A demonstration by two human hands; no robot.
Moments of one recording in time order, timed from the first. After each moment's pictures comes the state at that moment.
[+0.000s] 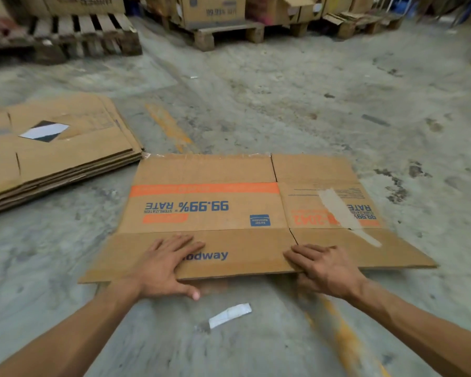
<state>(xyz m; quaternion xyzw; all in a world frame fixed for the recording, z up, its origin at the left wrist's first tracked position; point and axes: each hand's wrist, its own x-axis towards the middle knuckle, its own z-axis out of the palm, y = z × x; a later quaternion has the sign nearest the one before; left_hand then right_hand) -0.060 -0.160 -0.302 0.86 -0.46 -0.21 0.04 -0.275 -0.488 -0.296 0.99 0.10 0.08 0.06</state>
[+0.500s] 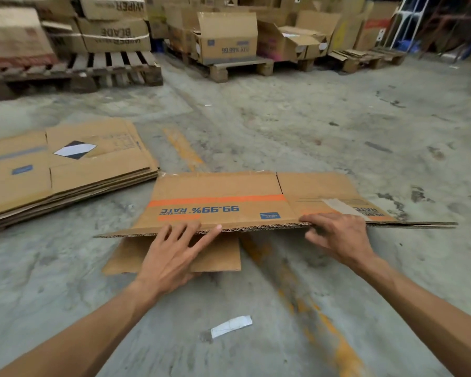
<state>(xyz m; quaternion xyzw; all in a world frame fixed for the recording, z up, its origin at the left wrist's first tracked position) -0.088 -0.172 -0.246 0.86 -0.48 0.19 -0.06 -0.237 -0.503 -0.213 0.96 -0.07 0.28 -0.01</state>
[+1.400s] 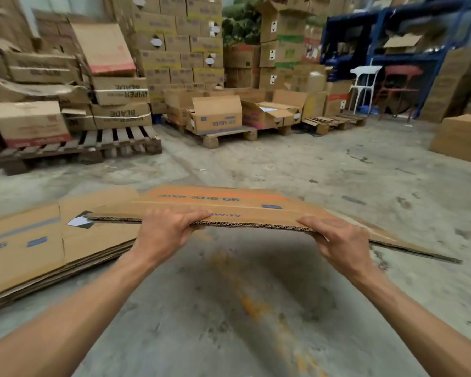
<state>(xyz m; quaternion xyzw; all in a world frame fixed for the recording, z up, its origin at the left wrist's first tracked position) -0.042 -0.187 -0.055 0.81 -0.48 0.29 0.16 -0.244 -0.499 -0.089 0.90 -0.05 0.44 -0.02</state>
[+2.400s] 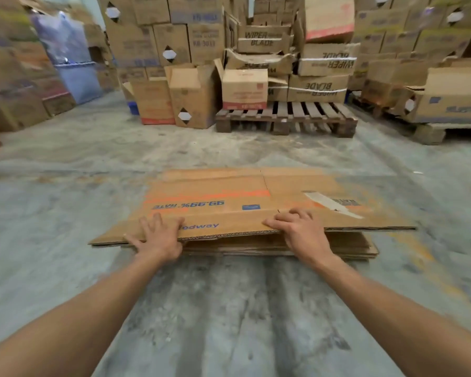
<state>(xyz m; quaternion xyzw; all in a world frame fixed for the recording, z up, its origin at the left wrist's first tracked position) 0.170 0.262 -0.192 0.99 0.16 -0.04 0.04 0.211 -0.056 -0.203 0.95 0.25 0.18 -0.06</state>
